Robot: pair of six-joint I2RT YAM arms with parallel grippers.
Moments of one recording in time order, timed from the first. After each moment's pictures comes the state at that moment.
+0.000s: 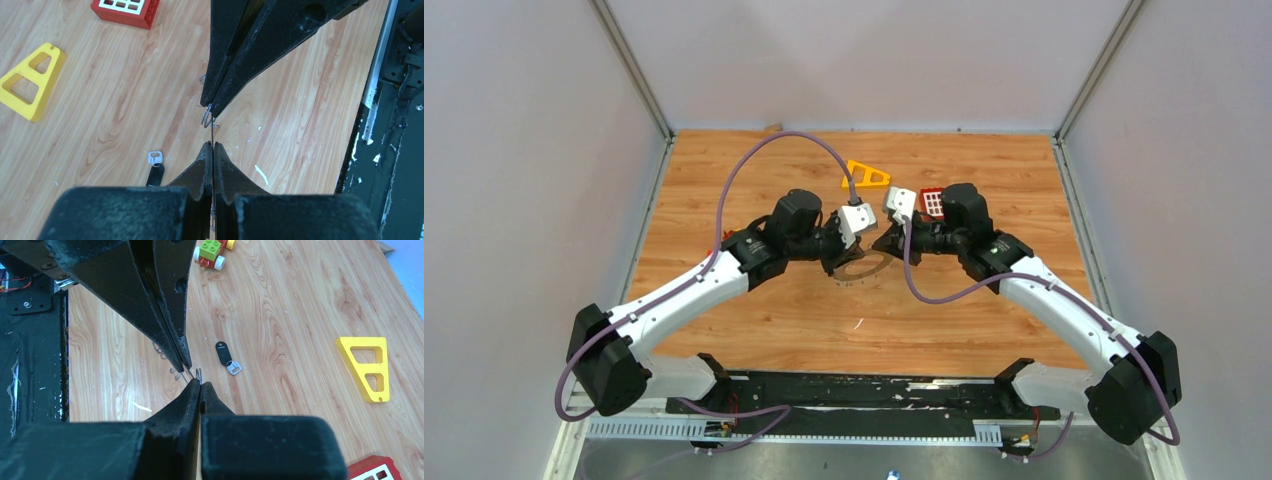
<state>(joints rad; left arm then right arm) -0.79 1.27 1.05 -0.32 0.37 0.25 0.59 1.19 0.95 -0.18 -0.64 -0.39</state>
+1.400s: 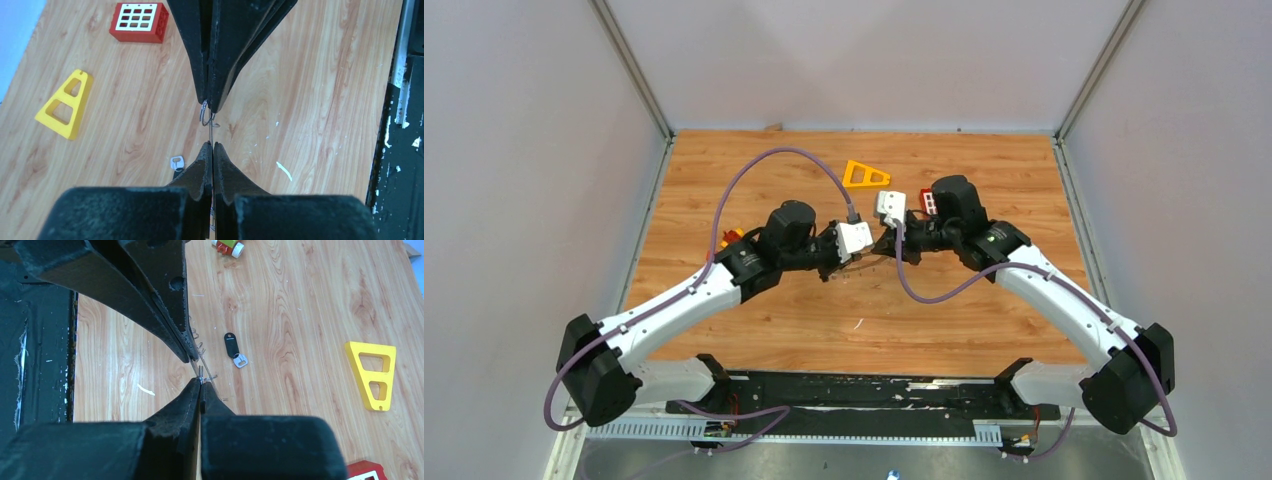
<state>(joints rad) -0.81 1.21 0.97 -0.27 0.35 0.42 0.60 1.24 1.07 -0.39 -0.67 -0.54</state>
